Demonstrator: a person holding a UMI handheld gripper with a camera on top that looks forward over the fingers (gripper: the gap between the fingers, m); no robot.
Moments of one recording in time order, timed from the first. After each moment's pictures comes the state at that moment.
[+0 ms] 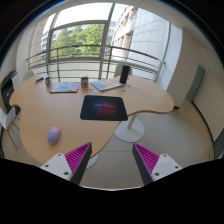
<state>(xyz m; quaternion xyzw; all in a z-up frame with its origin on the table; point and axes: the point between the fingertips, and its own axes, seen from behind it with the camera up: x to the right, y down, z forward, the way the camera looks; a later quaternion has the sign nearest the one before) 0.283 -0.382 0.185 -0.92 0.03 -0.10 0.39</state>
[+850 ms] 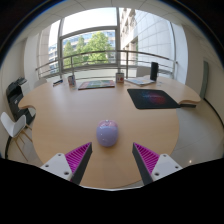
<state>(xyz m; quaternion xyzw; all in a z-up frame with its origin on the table) 0.027 -0.317 0.016 -0.89 0.04 -0.02 0.46</state>
